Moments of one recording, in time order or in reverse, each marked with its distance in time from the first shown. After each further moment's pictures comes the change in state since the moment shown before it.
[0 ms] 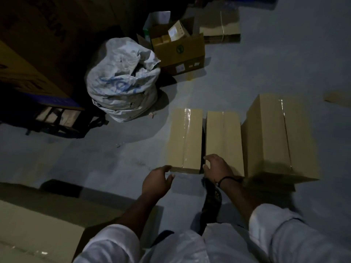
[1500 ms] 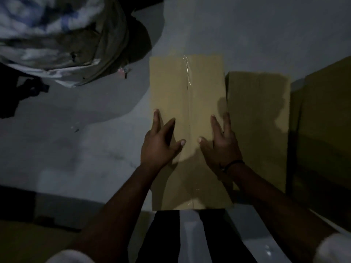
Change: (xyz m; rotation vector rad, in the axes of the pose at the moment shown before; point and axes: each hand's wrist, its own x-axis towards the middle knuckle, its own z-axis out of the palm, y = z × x) left_hand 0.423 -0.111 0.148 -0.097 -0.074 0.055; right_hand 0.362 0.100 0.151 -0.064 0.075 0.135
